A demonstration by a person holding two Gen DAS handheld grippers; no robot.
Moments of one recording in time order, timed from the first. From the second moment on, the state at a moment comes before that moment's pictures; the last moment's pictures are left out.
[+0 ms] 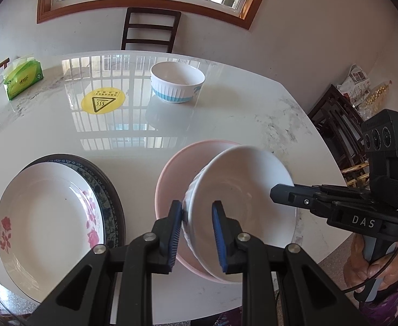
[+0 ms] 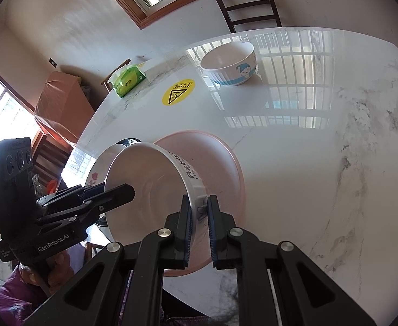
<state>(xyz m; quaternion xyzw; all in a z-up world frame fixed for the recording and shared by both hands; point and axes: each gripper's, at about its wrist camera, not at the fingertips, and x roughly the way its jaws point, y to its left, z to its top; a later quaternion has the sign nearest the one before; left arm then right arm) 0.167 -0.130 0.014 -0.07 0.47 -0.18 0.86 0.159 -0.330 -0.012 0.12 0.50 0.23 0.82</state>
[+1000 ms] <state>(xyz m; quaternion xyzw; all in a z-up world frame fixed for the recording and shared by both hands) 0.168 -0.134 0.002 -0.04 0.47 -0.17 0.86 0.164 -0.325 -0.022 0.12 0.52 0.23 0.81</state>
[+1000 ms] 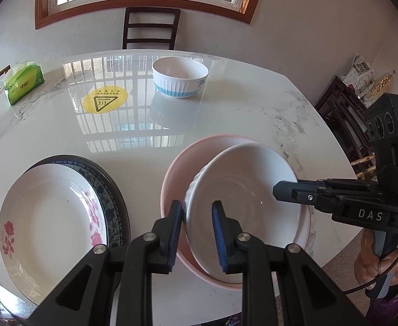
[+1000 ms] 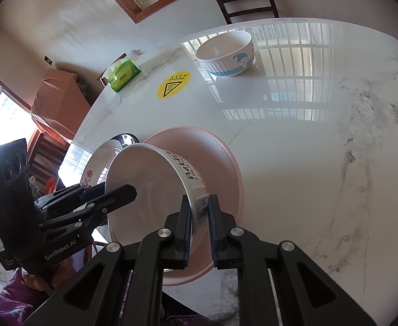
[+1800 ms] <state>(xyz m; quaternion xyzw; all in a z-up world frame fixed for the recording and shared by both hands) 0.166 -0.127 0.016 -0.04 0.45 -0.17 0.88 0.163 -0.337 -0.016 0.14 0.50 0.21 0.83</state>
